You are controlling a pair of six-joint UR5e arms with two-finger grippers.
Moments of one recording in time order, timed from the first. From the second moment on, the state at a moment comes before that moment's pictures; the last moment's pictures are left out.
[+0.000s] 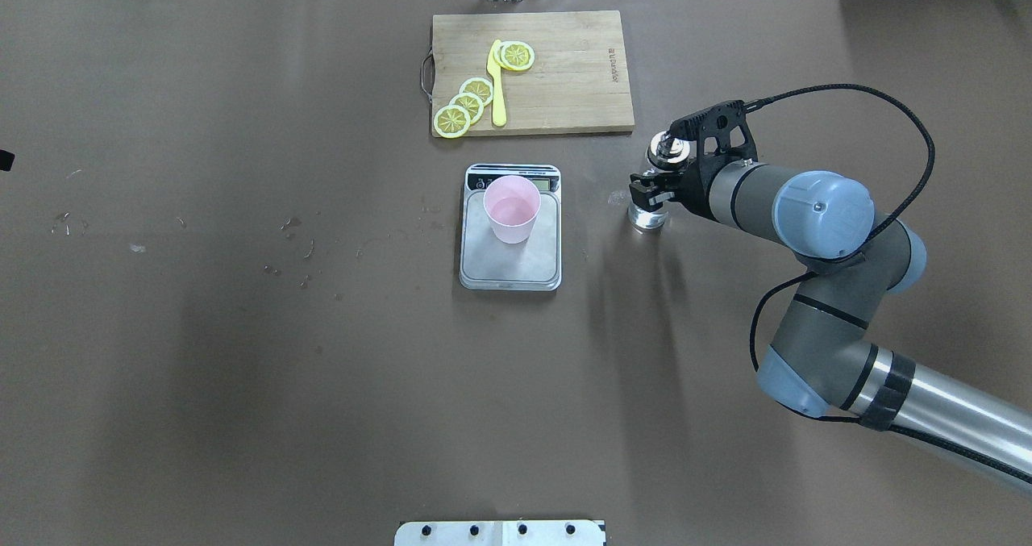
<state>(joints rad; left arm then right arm) -1.28 -1.56 -1.84 -1.93 -2.31 -0.40 0.62 -1.23 1.61 -0.74 1.53 0.79</state>
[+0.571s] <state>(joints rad) -1.28 -1.56 -1.84 -1.93 -2.31 -0.40 0.63 -1.23 1.61 -0.75 1.53 0.80</state>
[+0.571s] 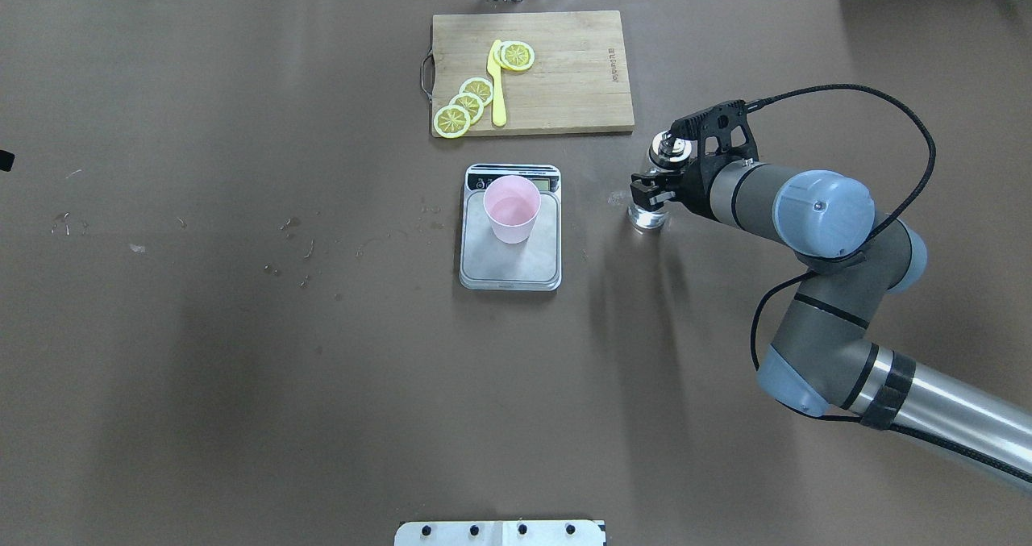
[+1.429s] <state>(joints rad) -1.28 -1.56 -1.84 -1.93 -2.31 -0.40 0.65 -1.21 1.80 -1.08 1.49 0.78</state>
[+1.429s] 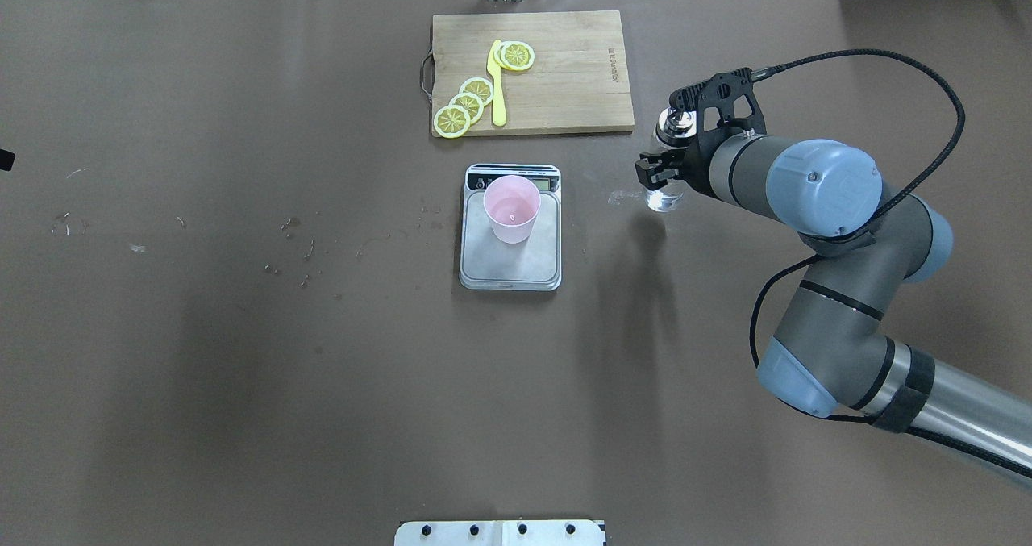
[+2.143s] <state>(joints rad) -1.28 -1.56 -1.84 -1.93 -2.31 -0.40 0.61 -1.06 1.98 -1.73 1.40 0.62</state>
